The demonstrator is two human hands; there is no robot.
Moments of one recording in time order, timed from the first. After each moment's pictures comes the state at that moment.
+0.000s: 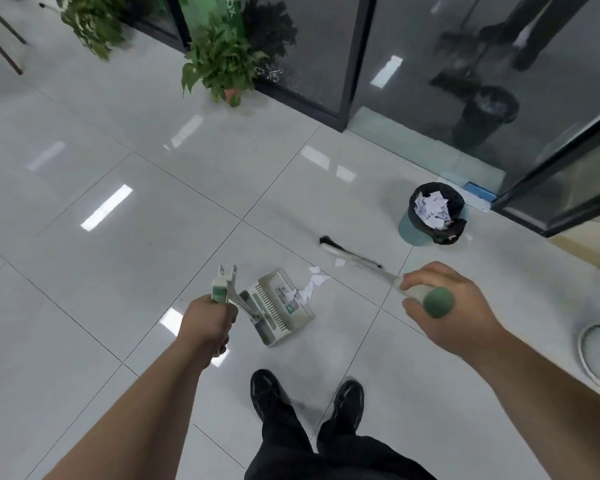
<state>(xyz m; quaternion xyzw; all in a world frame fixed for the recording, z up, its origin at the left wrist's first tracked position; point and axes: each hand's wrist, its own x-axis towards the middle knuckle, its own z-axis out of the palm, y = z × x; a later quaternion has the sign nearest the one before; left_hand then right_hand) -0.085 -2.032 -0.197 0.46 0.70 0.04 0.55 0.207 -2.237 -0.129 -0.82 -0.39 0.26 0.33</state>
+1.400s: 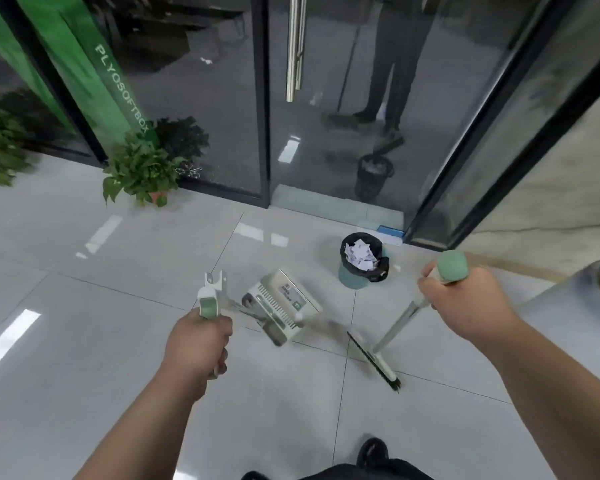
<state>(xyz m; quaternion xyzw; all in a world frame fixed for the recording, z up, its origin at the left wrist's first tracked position) -0.023 -1.996 -0.066 0.54 0.57 0.09 0.61 0.205 -2.251 0.006 -0.93 -0.08 0.12 0.34</state>
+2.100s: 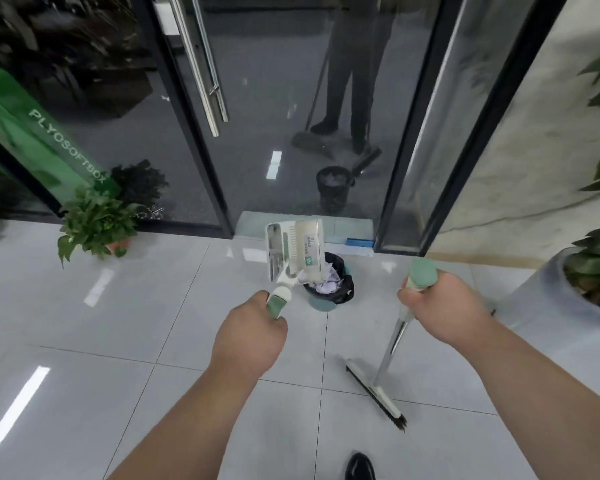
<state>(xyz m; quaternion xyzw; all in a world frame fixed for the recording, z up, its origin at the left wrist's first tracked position) 0.245 -2.158 -0.030 0.88 0.38 0.01 0.29 0.407 -2.382 -0.014 -0.93 -0.09 0.16 0.31</state>
